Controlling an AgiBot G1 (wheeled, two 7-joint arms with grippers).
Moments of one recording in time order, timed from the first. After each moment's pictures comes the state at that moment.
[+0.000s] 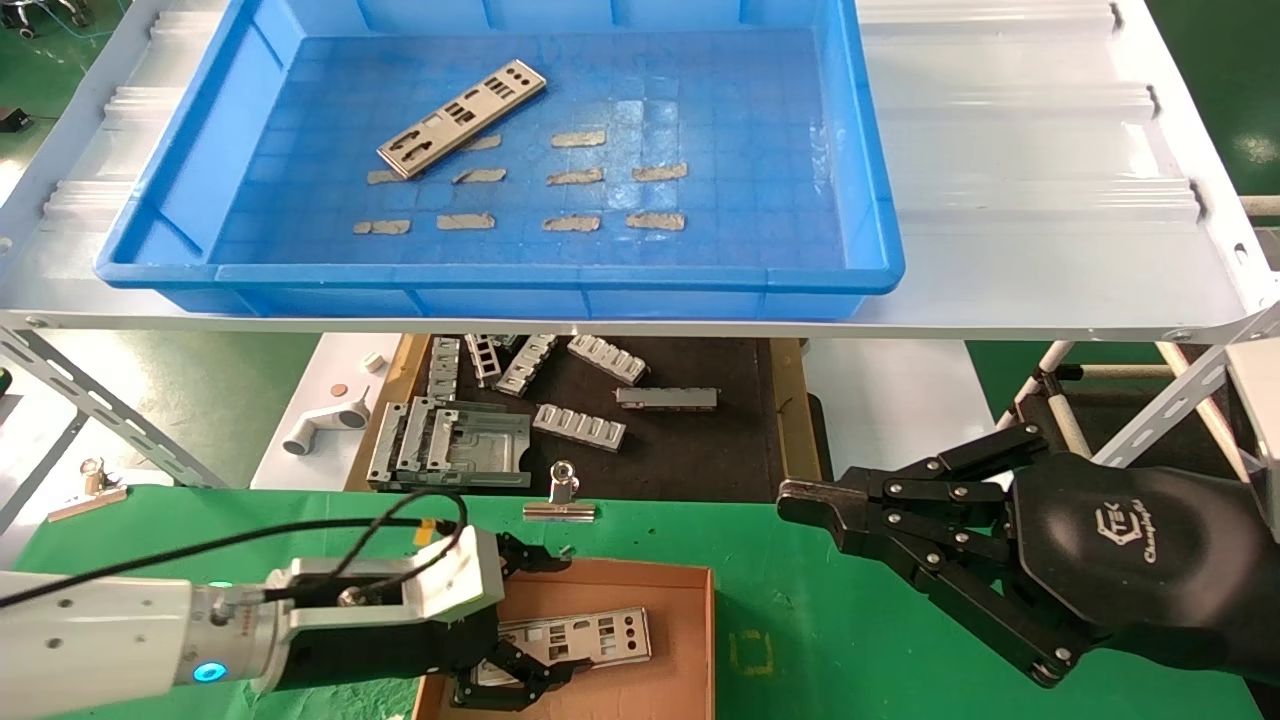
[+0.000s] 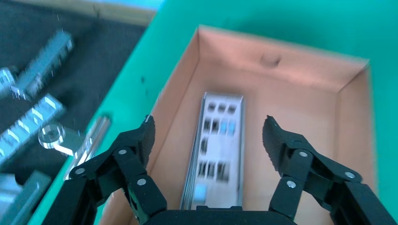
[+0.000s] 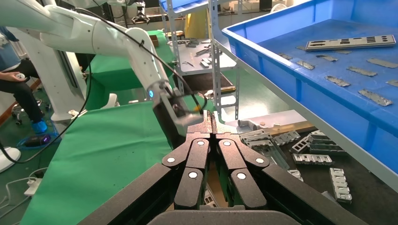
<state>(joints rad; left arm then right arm) -1.18 0.73 0.90 -1.20 1.13 0.95 -0.05 1.10 -0.54 -0.44 1.23 -0.61 -1.42 0.10</state>
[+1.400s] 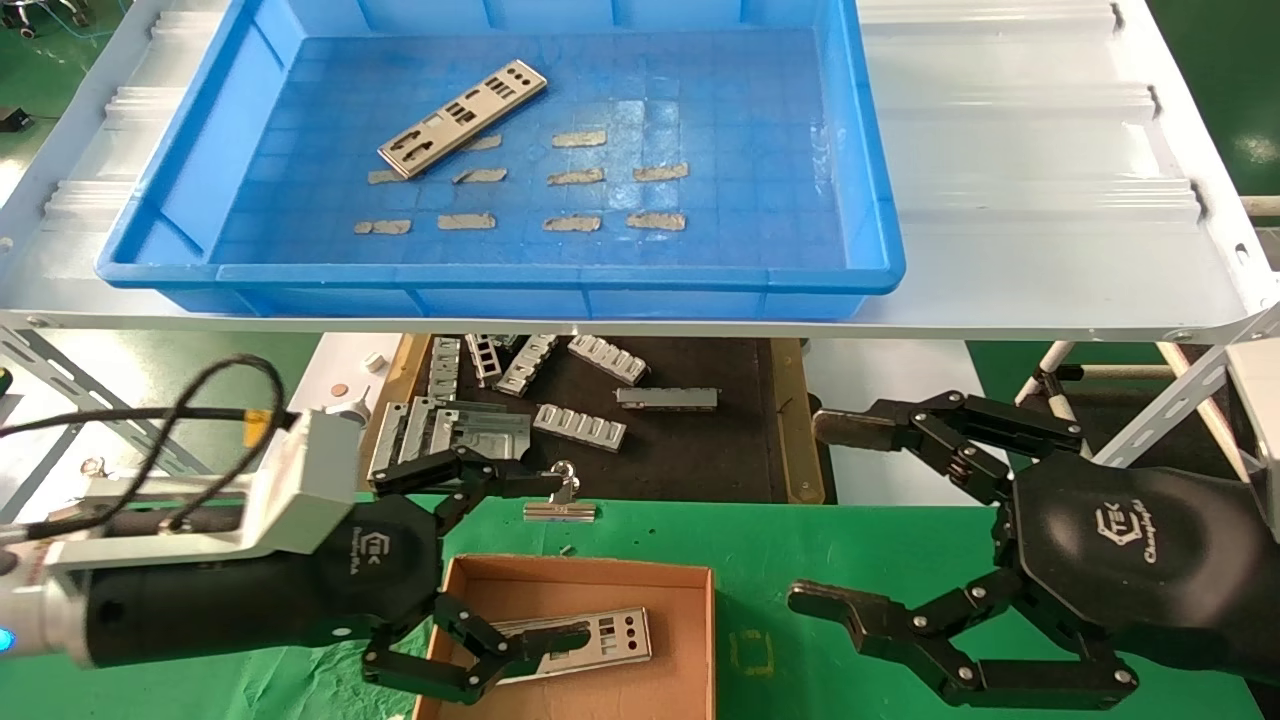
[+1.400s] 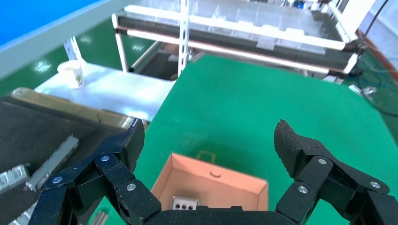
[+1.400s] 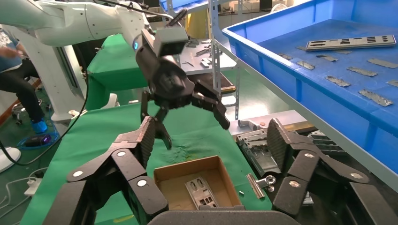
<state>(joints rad) -1.12 0.65 0.53 -1.25 0.87 1.28 -0.13 1.10 -0.54 -0.44 1.23 -0.61 -1.42 0.10</state>
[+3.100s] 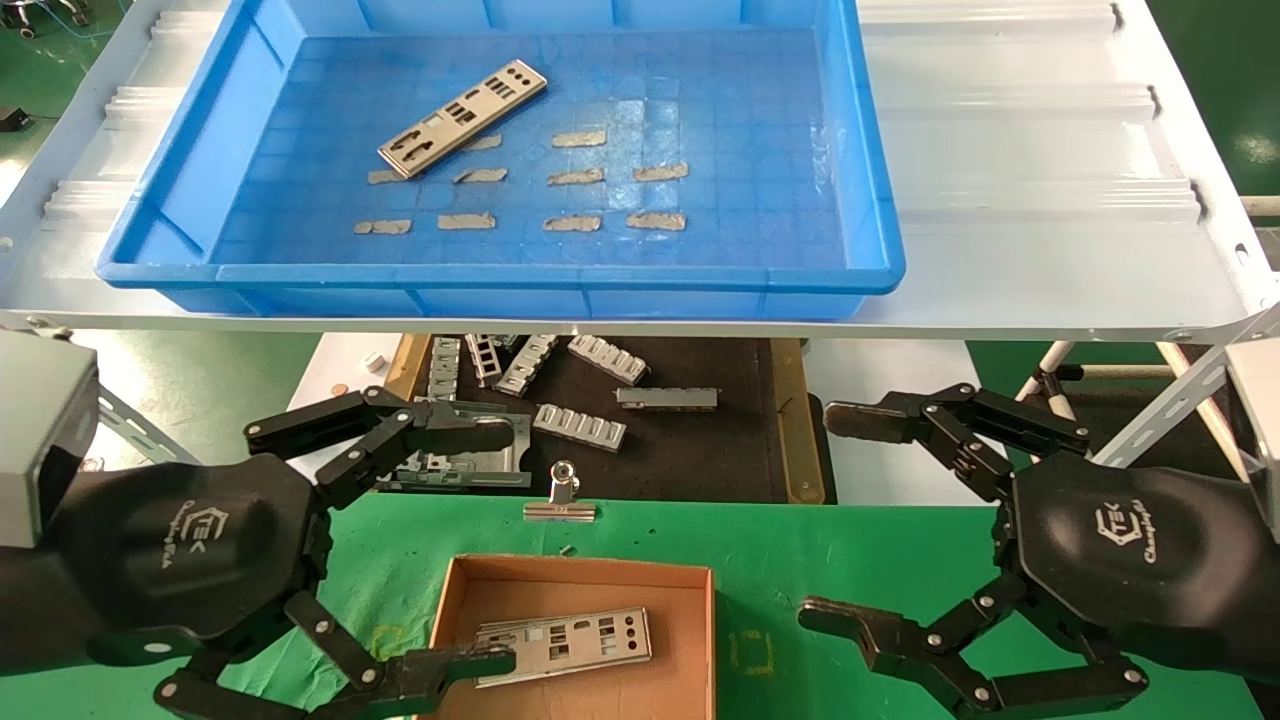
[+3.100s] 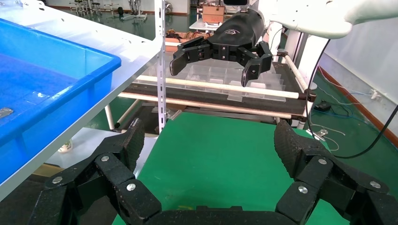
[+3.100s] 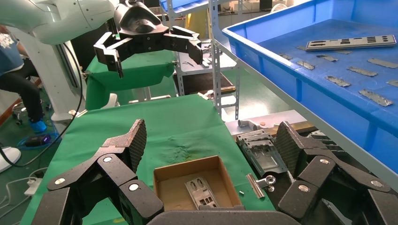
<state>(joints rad) -1.07 0.61 0.28 -1.28 0.73 1.50 -0.19 1.10 -0.54 -0.44 1.23 -0.61 -1.42 0.10</state>
